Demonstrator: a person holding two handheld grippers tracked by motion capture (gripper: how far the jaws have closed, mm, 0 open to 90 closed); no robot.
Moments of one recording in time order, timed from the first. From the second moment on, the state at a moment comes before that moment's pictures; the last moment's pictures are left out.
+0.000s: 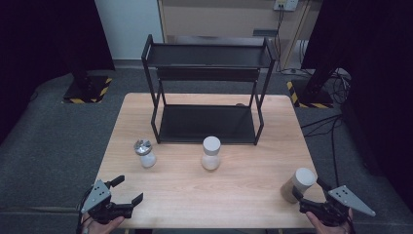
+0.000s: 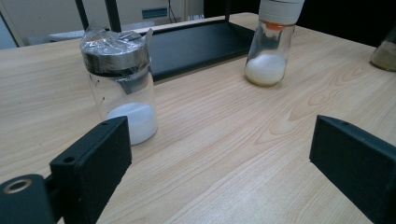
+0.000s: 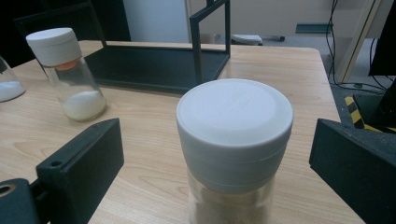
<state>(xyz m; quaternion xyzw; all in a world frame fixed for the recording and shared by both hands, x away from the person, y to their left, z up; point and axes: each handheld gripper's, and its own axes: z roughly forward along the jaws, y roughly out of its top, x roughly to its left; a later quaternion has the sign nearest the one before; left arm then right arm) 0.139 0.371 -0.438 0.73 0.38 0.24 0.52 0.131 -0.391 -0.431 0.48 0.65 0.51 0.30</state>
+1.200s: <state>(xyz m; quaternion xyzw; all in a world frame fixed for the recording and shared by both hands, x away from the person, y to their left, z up) 0.159 0.394 -0.390 0.72 0.38 0.25 0.52 0.133 -0.391 -0.431 0.47 0.65 0.51 0.29</state>
